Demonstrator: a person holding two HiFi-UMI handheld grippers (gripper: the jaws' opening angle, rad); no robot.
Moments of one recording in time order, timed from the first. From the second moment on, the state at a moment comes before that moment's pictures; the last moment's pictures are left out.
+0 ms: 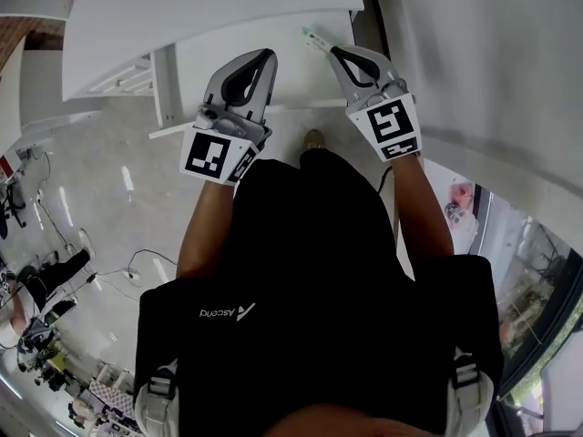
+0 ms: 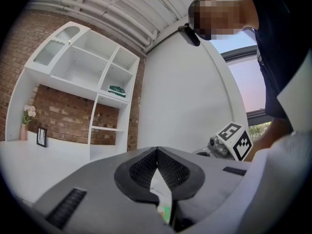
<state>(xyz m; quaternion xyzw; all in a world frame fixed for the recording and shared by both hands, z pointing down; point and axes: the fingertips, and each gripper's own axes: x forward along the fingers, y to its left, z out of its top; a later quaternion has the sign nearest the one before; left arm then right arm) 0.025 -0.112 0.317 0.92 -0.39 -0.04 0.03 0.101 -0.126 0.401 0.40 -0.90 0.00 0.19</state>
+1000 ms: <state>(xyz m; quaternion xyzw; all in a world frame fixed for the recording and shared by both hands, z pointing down) 0.011 -0.176 0.352 0.92 -0.39 -0.02 0.06 0.082 -0.206 0.565 0.34 -0.85 0.12 0.40</state>
